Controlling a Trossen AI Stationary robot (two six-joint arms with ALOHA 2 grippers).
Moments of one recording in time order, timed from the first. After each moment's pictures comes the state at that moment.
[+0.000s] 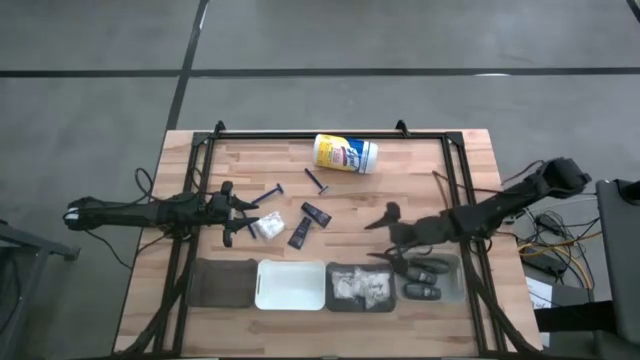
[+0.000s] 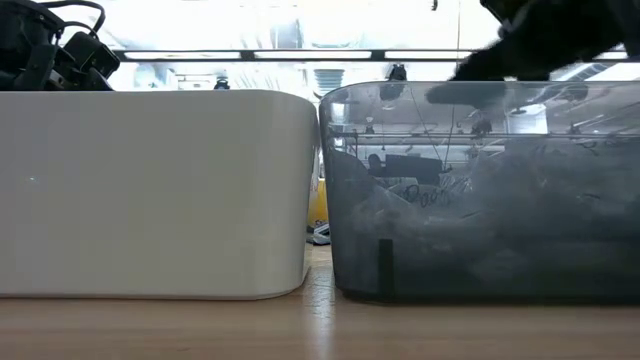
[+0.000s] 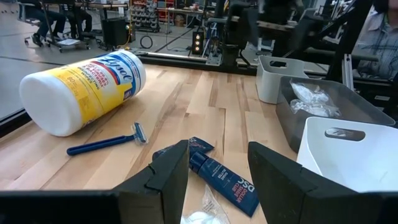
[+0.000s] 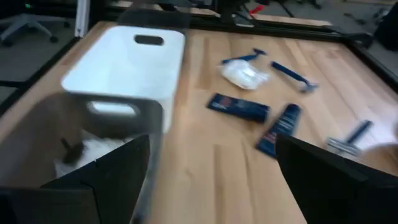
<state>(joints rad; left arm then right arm) -0.01 0.23 0.01 0.04 -0.12 -0.11 0.34 1.14 0.46 0.28 0.29 0.09</state>
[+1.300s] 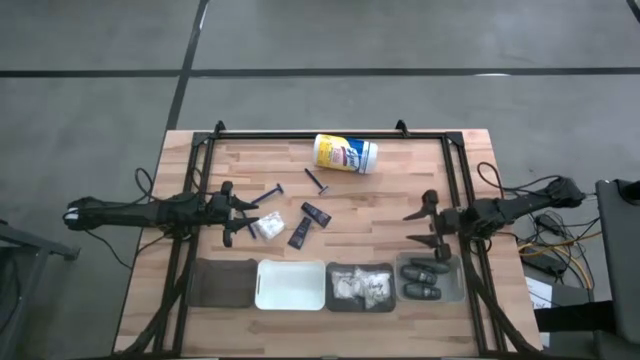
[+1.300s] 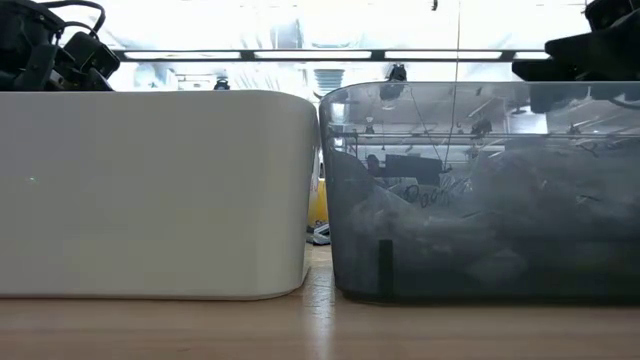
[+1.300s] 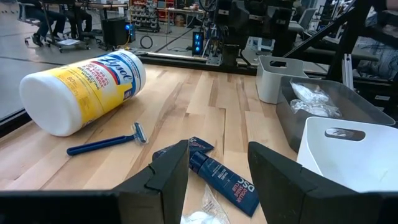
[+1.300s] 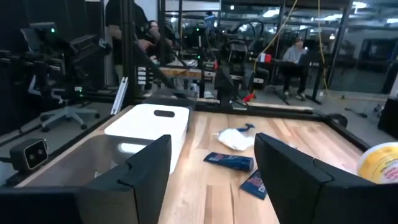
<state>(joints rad) -0.01 0.23 0.01 0.04 -0.12 -0.11 0.30 0.18 0.01 0.22 0.18 -0.03</state>
